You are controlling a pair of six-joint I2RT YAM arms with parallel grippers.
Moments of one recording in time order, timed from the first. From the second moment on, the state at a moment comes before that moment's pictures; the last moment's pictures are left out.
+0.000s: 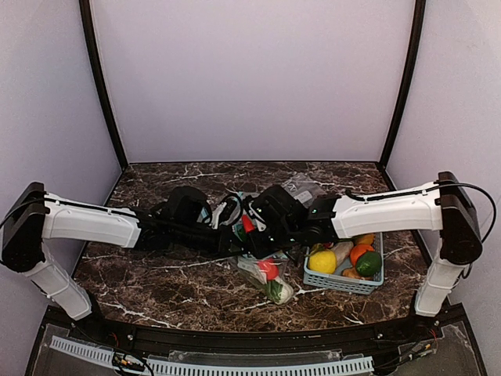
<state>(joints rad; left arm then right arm) -0.88 1.54 0.85 0.06 0.42 -0.76 1.10 1.77 1.26 -0.37 0.16 0.47</state>
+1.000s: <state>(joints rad) -0.85 1.54 0.88 0.04 0.55 -0.63 1.05 1.59 1.08 -0.31 -0.23 0.39</state>
